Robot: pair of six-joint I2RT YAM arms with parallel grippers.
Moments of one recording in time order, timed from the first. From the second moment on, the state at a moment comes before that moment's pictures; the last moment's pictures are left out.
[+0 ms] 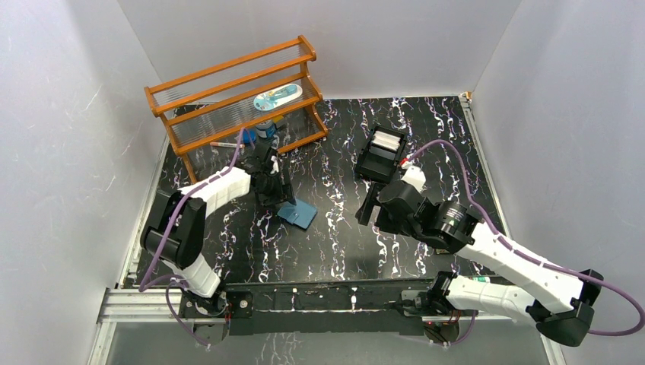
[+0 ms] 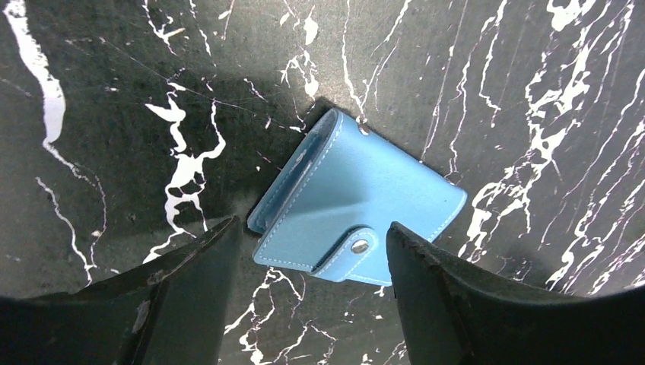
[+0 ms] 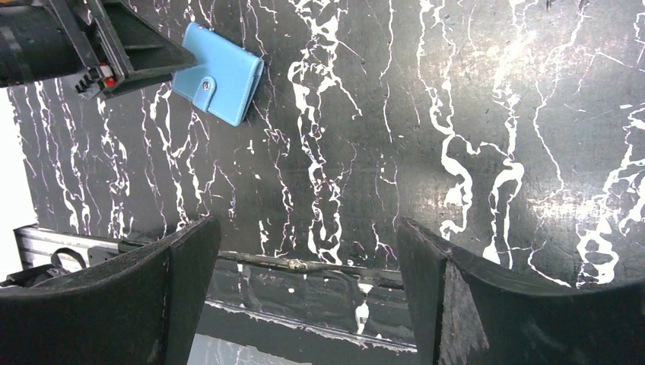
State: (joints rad) left arm -0.41 1.64 1.01 -0.53 0.14 -0.58; right arm 1.01 0.92 1.00 -0.93 0.37 1.04
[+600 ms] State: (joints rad) left arm -0.66 1.61 0.83 -0.25 0.38 -0.79; right arm 1.01 1.01 0.96 -0.86 0.33 1.03
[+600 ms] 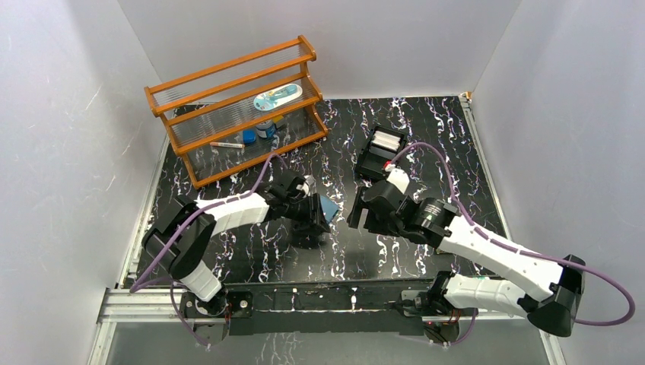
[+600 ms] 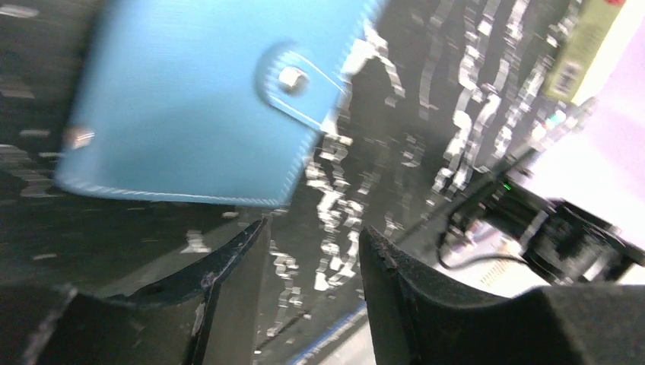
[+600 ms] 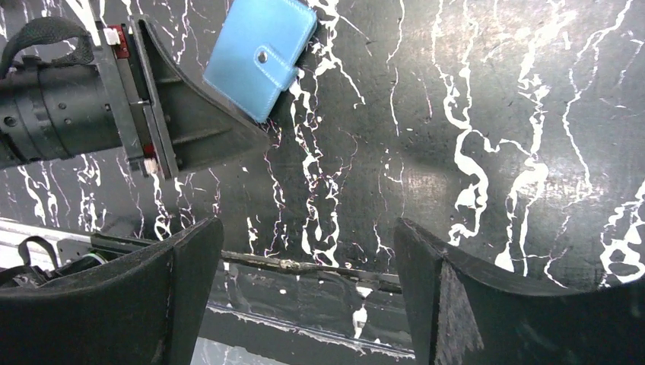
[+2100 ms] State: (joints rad) left arm -0.64 0.74 0.73 -0.69 -0.29 -0.82; right arm 0.95 1.96 1.41 -0.75 0.28 1.01
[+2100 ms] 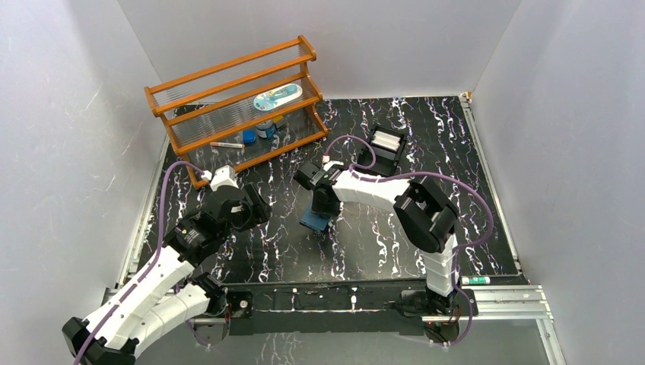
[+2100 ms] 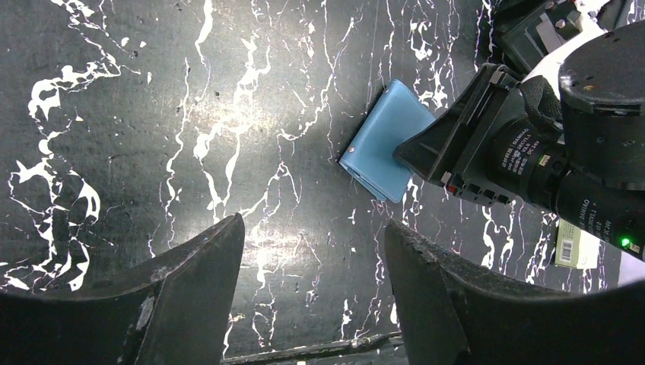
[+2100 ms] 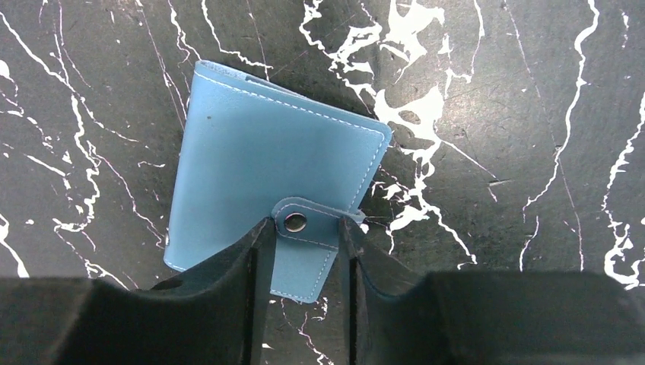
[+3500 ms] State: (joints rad) left arm -0.64 1.11 0.66 -0.20 0.32 -0.93; right arm 0.95 1.35 0.89 -0.34 0.00 0.64
